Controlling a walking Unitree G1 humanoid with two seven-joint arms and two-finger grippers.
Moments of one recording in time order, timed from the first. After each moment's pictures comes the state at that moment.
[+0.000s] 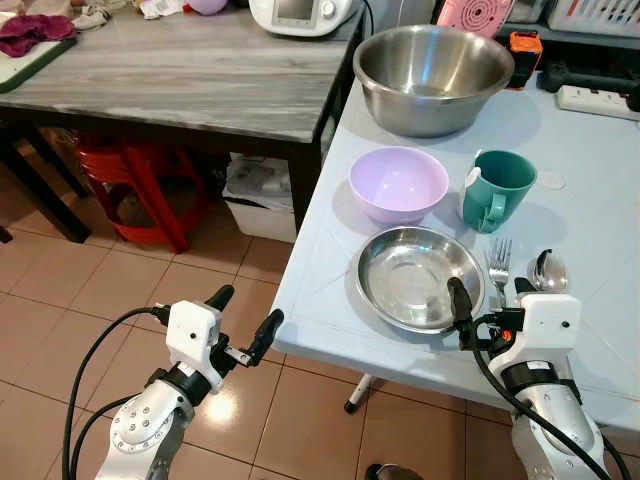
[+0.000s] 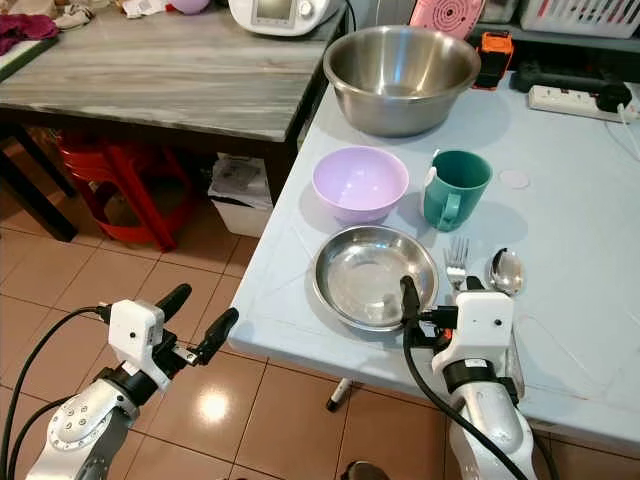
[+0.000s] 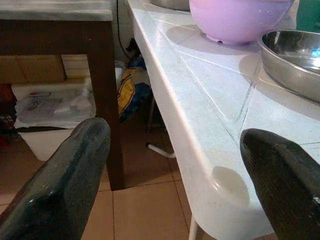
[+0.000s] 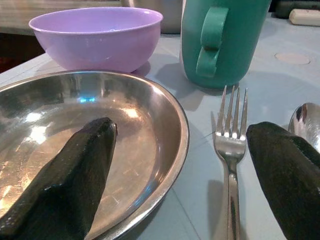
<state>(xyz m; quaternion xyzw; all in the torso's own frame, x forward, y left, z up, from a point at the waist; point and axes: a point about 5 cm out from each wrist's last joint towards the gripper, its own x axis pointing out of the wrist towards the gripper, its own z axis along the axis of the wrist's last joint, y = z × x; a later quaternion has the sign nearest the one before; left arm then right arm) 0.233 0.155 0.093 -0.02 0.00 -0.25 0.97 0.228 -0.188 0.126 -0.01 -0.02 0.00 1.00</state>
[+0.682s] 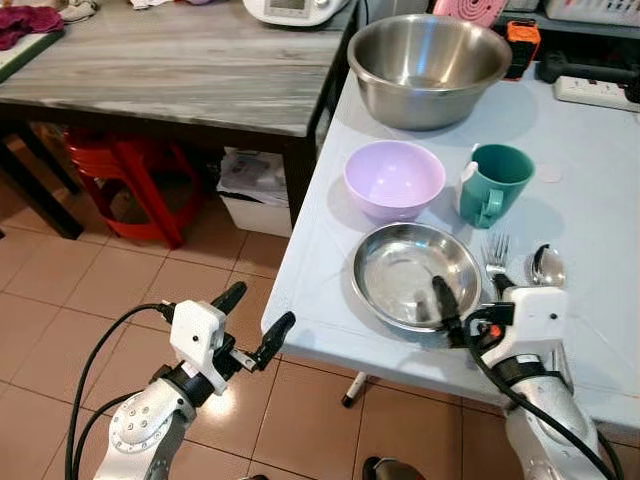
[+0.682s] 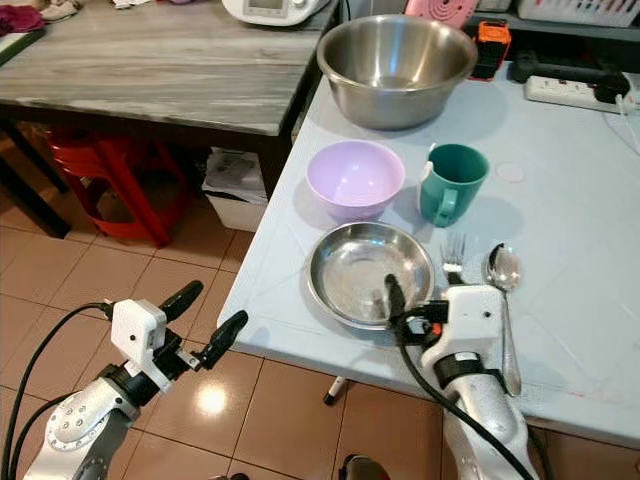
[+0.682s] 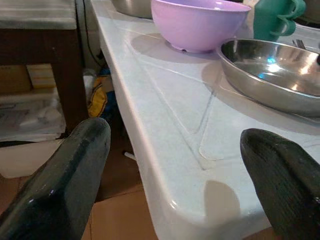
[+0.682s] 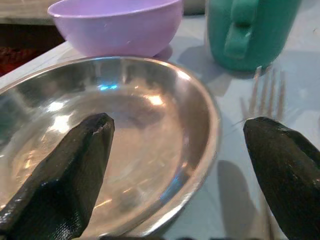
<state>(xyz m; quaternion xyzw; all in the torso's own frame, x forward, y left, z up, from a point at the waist) 0.229 0.149 0.099 -0.02 -0.02 -0.30 0.95 0.234 -0.177 0.127 0.02 0.00 0.06 1.00</state>
